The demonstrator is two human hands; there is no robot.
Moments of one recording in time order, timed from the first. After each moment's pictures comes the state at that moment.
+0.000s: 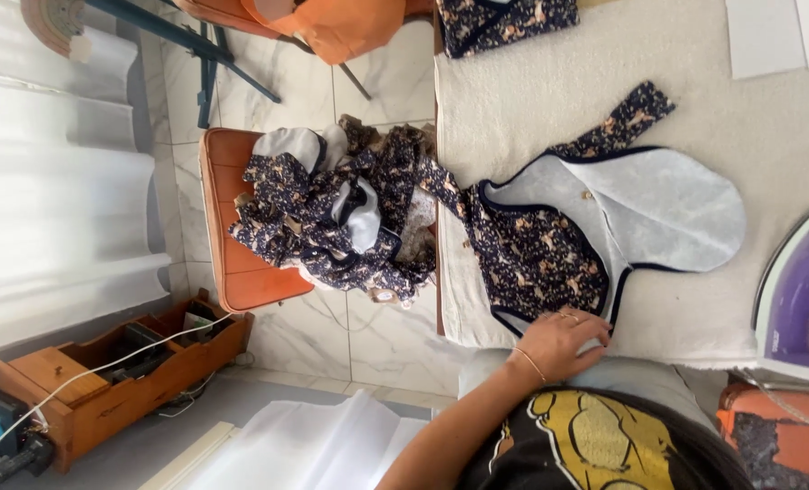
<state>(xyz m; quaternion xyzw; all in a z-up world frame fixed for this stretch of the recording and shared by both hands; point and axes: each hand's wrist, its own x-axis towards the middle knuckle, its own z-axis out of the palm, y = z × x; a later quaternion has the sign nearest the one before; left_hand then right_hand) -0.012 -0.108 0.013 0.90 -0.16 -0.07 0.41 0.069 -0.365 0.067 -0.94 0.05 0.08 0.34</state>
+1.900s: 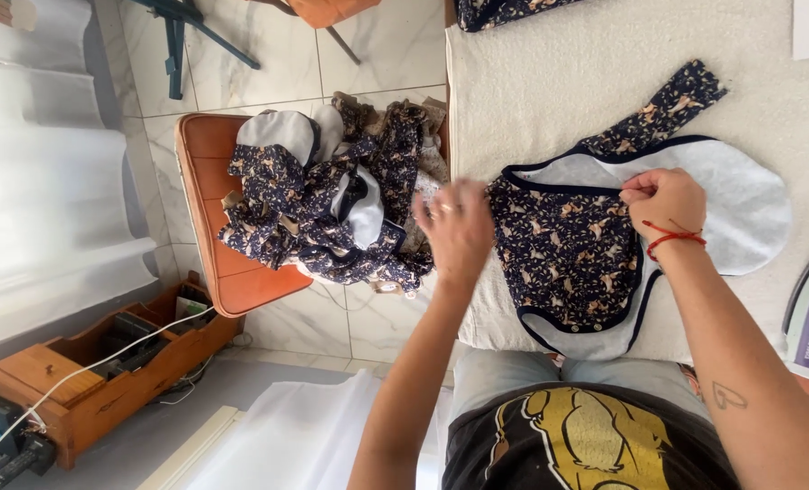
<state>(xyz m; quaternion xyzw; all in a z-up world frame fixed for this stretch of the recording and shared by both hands) 0.132 0.027 0.032 0.99 0.03 0.15 -0.03 0.174 -0.212 -0.031 -0.93 0.11 0.20 0.28</state>
